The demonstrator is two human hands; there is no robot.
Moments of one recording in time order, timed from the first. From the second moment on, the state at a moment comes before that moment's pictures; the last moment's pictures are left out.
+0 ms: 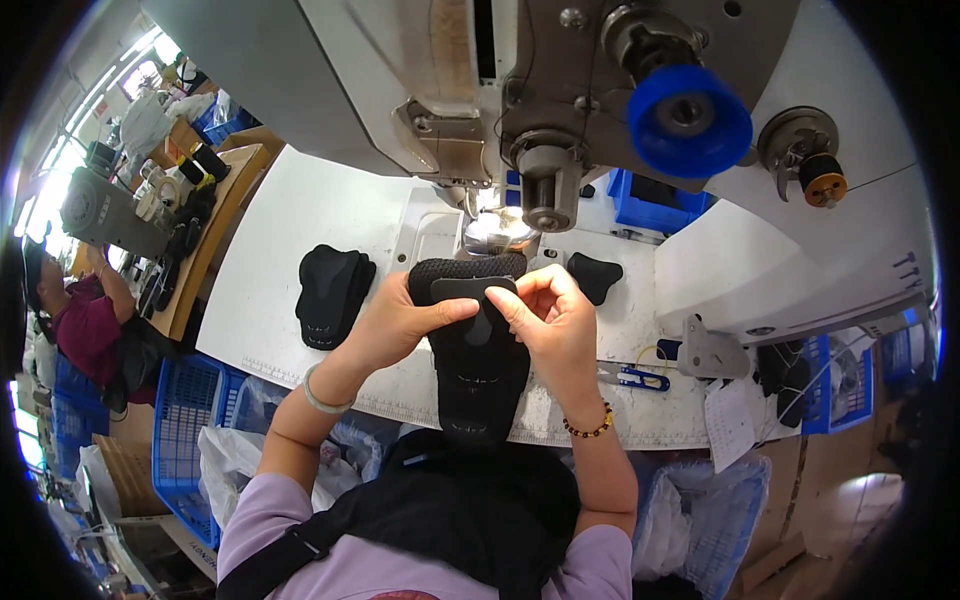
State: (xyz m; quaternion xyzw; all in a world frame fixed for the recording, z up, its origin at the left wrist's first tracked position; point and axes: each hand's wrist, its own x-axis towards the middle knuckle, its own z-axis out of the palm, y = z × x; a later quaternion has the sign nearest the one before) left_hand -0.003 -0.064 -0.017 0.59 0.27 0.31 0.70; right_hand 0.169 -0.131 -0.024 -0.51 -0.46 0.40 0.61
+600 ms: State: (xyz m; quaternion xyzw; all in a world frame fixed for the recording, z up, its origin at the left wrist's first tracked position) left_hand -0.010 -0.077 -0.010 0.42 0.31 0.45 0.73; right_hand 0.175 -0.128 -0.024 -0.37 -0.80 -0.24 0.40
